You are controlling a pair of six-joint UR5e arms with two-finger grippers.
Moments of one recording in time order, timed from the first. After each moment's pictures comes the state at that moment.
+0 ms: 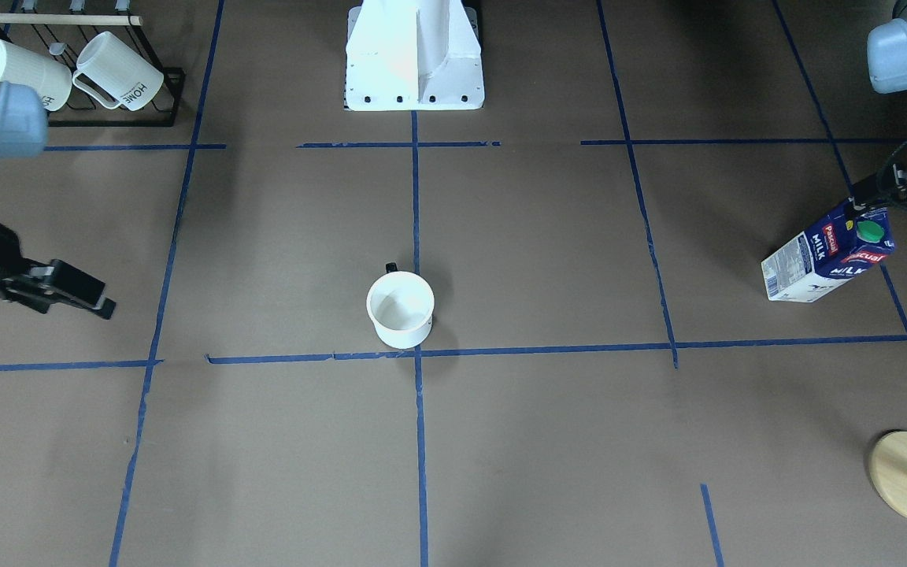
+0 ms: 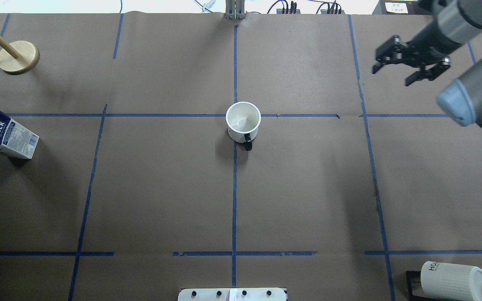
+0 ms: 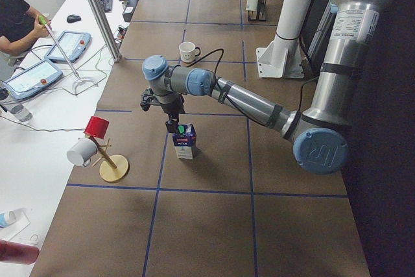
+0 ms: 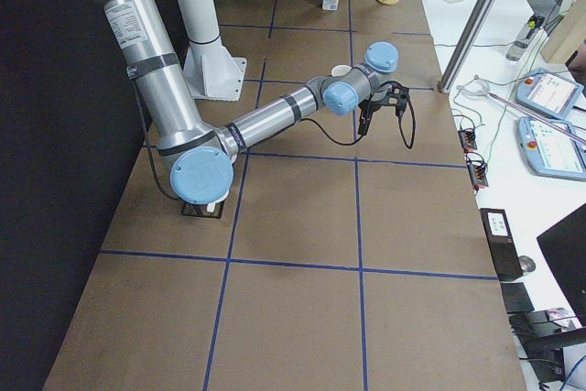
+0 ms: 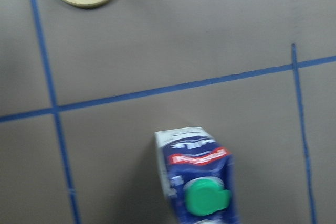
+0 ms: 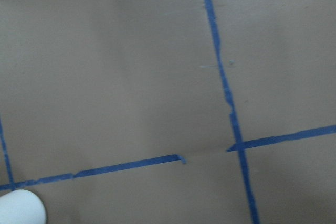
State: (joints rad) left arm -1.29 -1.74 -1.80 -1.28 -2.39 -0.17; right arm 1.14 -1.22 1.67 -1.39 2.40 0.92
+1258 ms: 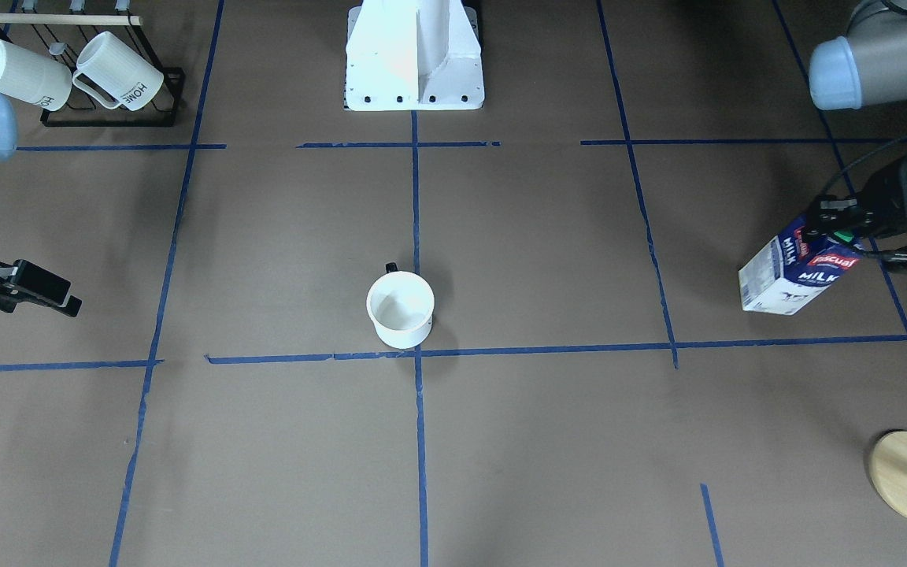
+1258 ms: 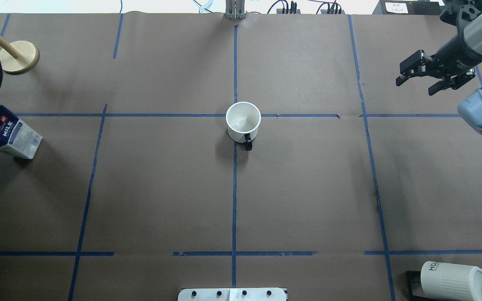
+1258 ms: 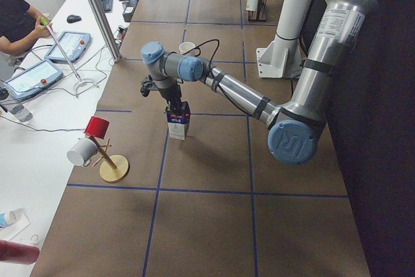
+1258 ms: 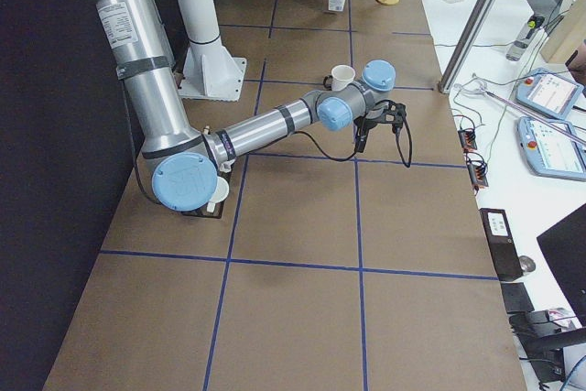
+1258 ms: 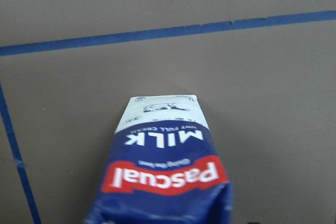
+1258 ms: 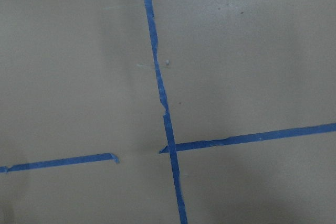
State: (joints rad) left arm -1.16 -1.94 -1.79 -1.23 -2.38 -0.37; right arm 1.15 -1.27 1.66 -1.39 2.40 0.87
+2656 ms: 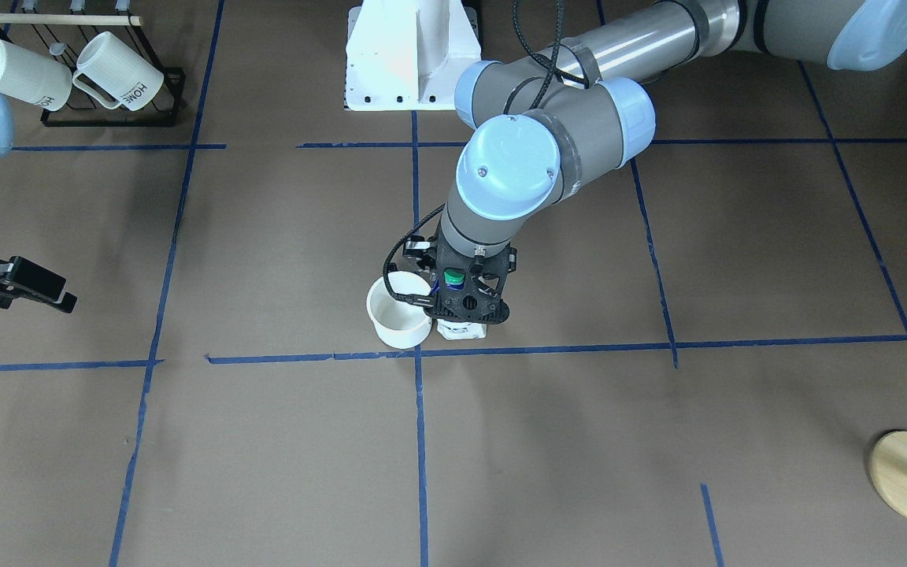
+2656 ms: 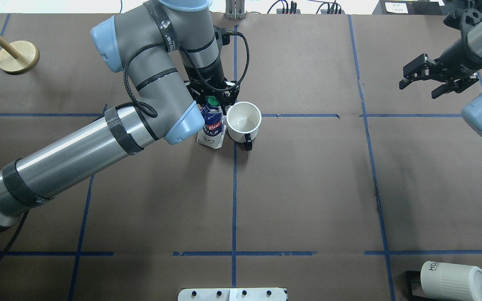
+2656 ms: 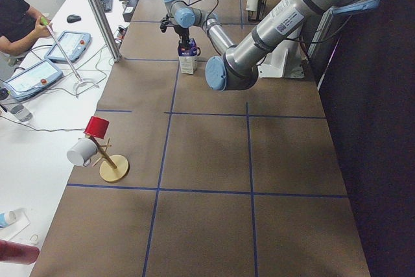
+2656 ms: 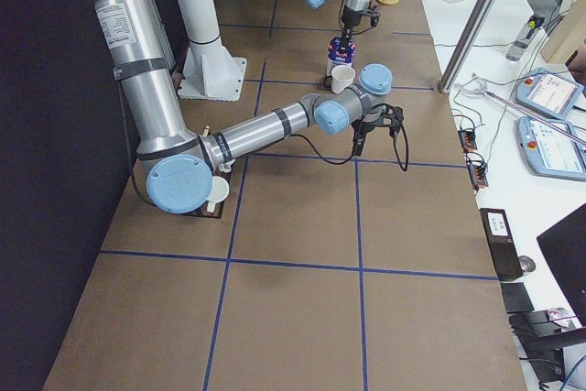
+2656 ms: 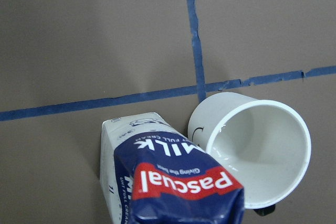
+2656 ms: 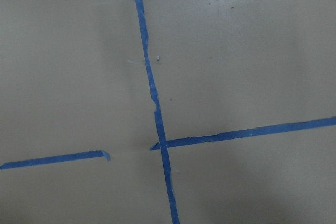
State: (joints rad) left arm -0.75 -2.56 -1.32 -1.53 -2.26 -0.93; right arm 1.15 -1.29 1.67 -1.38 2.40 0.87
